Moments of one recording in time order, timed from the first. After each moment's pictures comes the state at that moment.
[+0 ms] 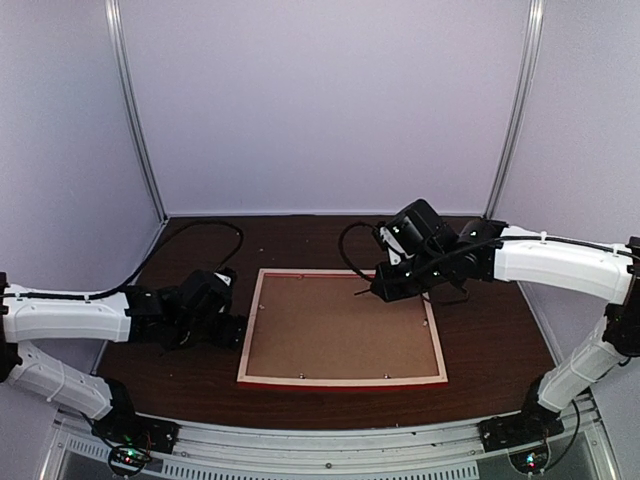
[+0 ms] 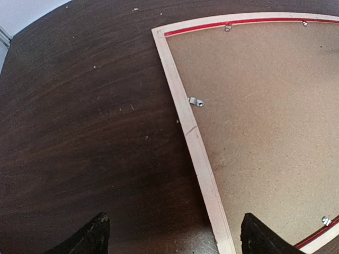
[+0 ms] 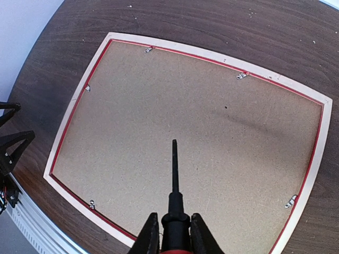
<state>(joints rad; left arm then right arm) -0.93 1.20 0.67 -0.39 -0.45 -0.45 0.90 1.47 1.22 -0.62 0.12 0.54</state>
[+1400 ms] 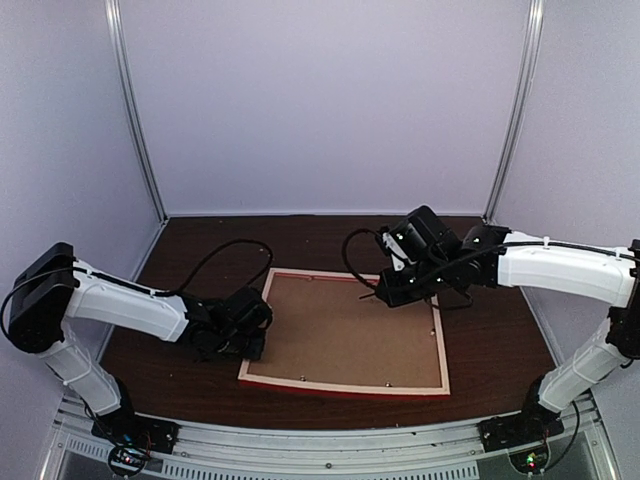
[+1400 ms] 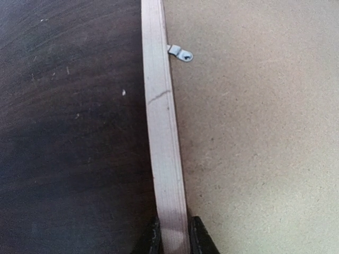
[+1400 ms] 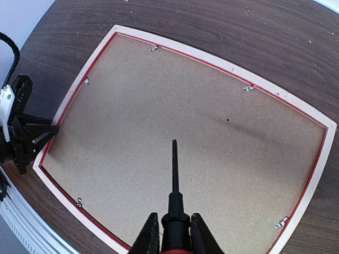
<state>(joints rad) -0.98 1.58 0.74 -0.27 -0.38 -0.66 0.90 1.46 1.18 -0.61 0.14 0.50</state>
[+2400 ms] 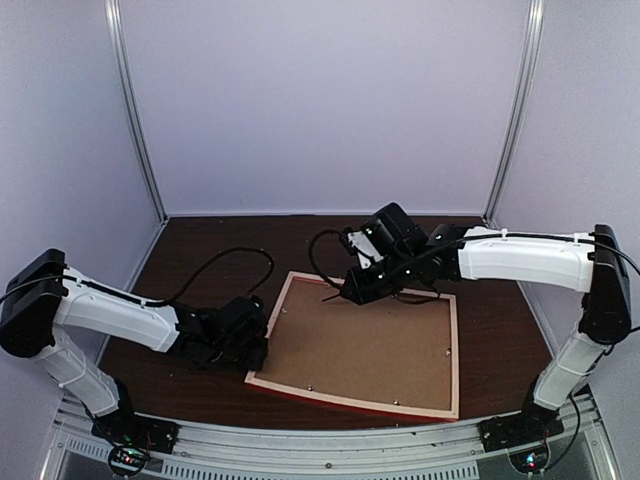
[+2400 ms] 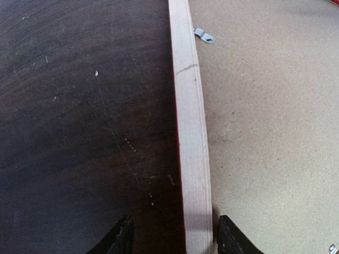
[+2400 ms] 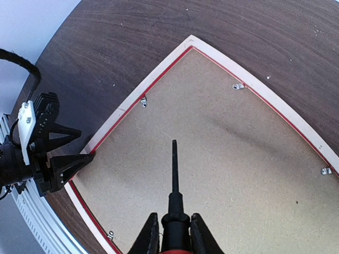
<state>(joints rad) -1.03 1.52 0.67 -0.20 -0.35 -0.67 0.90 1.65 1.29 -0.48 -0.04 0.43</state>
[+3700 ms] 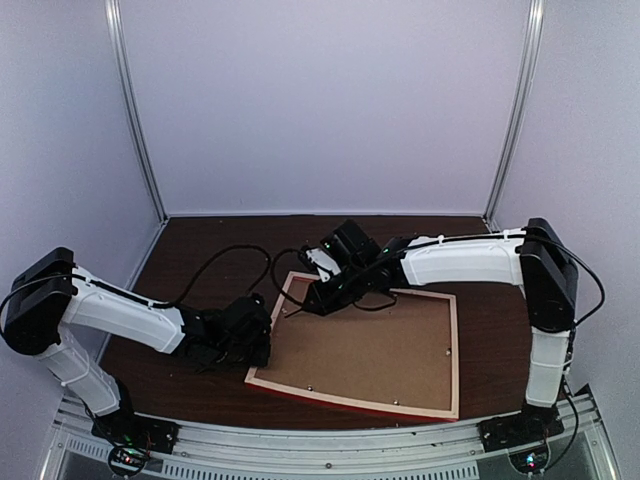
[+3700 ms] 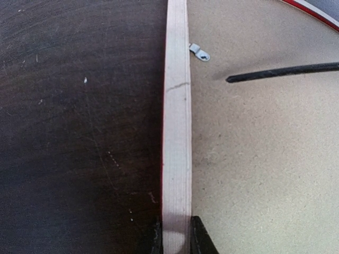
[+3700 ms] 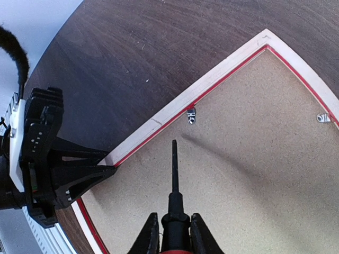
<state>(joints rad) -1.03 1.56 0.67 -0.10 -0.34 -0.76 0.92 1.95 1.44 -0.34 -0.20 0.37</state>
